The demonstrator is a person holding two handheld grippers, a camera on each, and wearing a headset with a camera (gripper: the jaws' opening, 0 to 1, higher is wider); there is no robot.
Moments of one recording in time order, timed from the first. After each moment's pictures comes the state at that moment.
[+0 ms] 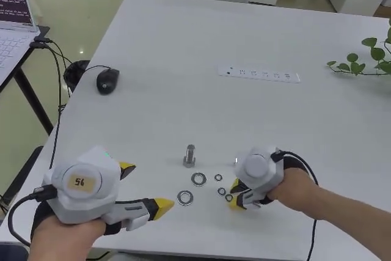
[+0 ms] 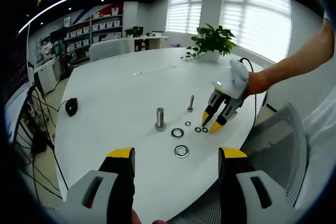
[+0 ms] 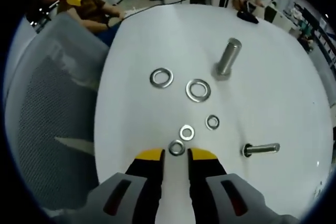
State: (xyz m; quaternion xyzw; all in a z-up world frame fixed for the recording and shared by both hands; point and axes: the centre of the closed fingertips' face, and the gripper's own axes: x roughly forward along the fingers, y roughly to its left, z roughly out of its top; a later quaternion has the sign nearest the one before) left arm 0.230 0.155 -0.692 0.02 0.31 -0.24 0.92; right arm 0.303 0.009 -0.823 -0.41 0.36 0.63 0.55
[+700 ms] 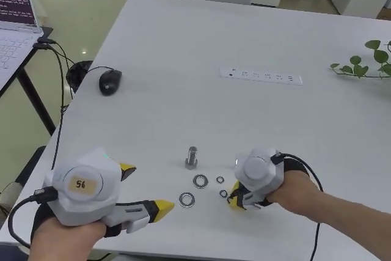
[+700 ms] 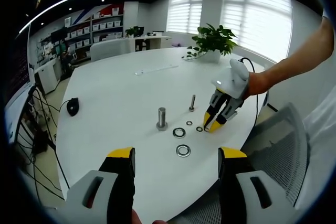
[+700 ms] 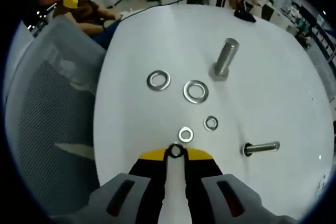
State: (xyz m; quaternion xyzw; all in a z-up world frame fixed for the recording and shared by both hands) left arm 0.230 0.159 -0.691 0.02 0.31 -0.23 0.92; right arm 0.306 0.010 -0.824 -0.38 0.38 0.61 0.58
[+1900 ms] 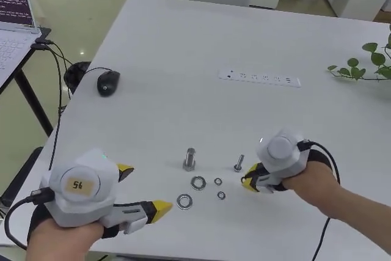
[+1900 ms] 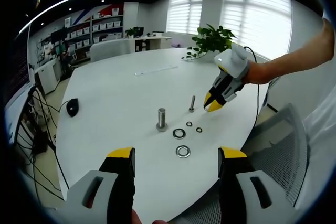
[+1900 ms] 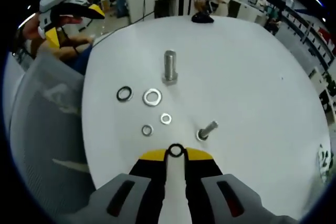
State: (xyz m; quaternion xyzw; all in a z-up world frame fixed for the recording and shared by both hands) left arm 0.232 0.157 -0.690 0.02 0.31 -0.24 0.92; right arm 0.362 -0.012 -0.776 -0.34 0.37 0.55 0.67
